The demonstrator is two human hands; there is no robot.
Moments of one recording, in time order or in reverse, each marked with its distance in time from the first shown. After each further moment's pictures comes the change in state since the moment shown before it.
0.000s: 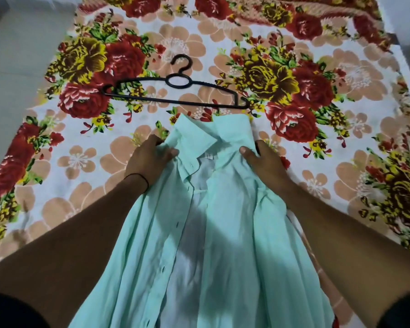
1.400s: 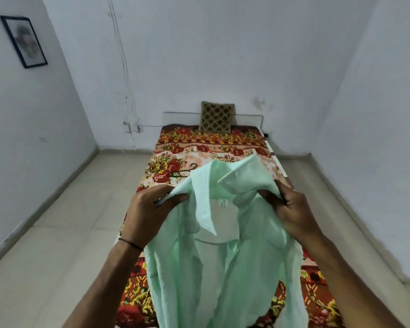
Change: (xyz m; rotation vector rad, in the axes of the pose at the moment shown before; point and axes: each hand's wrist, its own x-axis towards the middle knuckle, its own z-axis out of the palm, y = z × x) left_hand -0.773 0.104 -0.386 -0.289 0.470 0.859; right_hand -0.816 -0.285 -0.231 0.178 0.378 -0.692
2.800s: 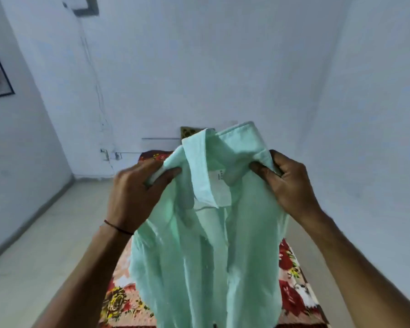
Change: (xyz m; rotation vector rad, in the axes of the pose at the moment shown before) left_hand 0.181 0.076 0.129 0.101 0.246 0.235; right_hand 0.166 0.055 -0.138 -0.049 0.157 -0.146
